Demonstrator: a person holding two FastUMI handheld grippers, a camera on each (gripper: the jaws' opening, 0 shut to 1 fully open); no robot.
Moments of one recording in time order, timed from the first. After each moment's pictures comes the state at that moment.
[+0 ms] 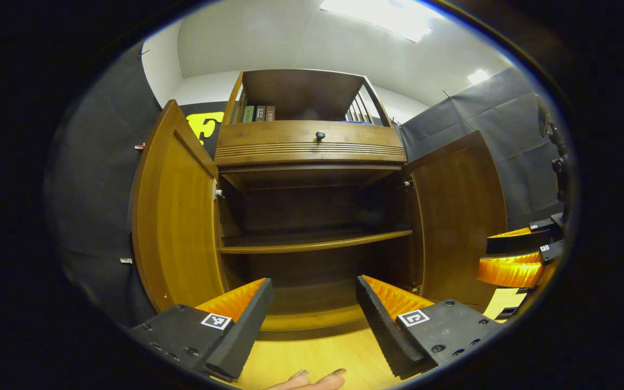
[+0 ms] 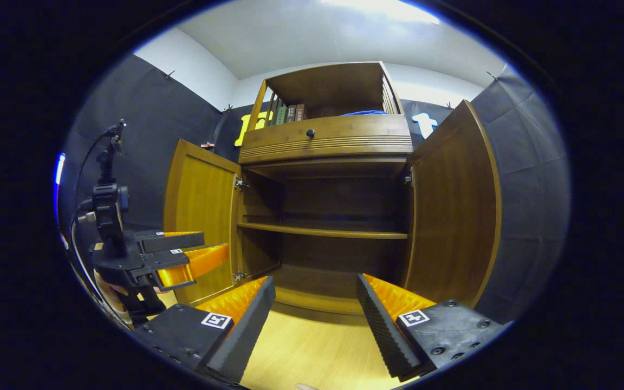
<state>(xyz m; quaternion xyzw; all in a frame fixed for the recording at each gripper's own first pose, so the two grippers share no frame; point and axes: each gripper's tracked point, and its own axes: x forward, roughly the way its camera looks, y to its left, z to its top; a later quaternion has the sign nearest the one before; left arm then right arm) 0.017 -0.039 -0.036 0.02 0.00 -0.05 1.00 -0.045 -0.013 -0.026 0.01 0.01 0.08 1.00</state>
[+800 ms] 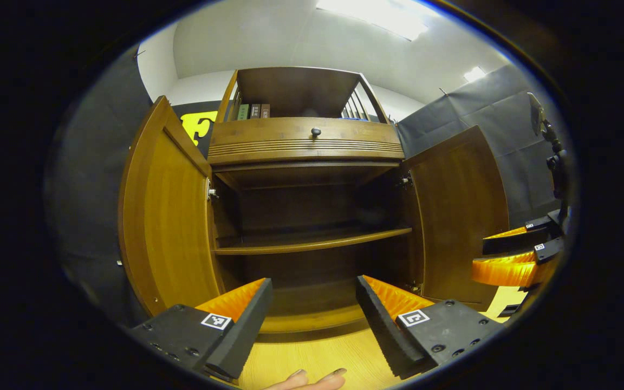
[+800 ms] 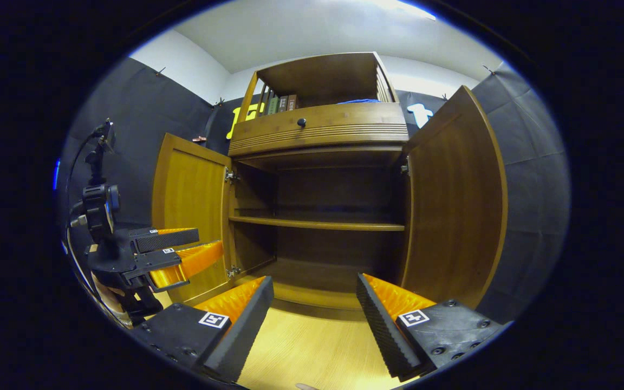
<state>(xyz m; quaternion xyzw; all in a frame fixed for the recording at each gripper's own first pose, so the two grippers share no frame) 0.027 -0.036 -0.040 0.03 0.00 -0.05 1.00 -0.026 -0.019 -0.036 0.01 0.04 0.06 1.00</state>
